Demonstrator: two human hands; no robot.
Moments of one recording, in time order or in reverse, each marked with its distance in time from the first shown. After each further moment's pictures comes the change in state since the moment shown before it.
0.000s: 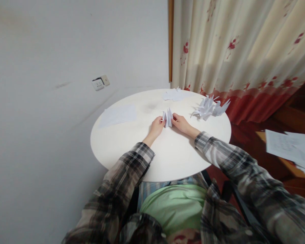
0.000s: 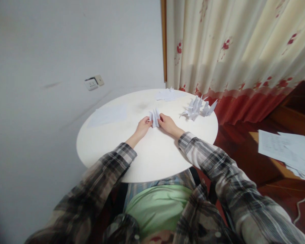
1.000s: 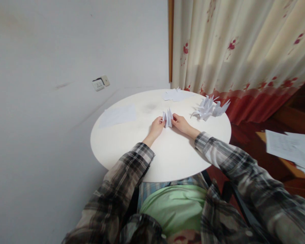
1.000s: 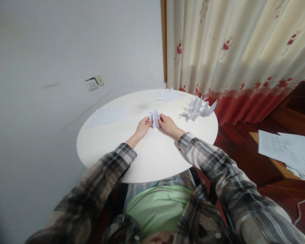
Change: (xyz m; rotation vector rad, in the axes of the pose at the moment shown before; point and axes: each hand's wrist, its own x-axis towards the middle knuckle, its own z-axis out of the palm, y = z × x) left_hand -0.001 0.002 -0.001 0.002 -0.003 -0.026; right_hand 0.000 -0.001 0.000 0.000 0.008 0.006
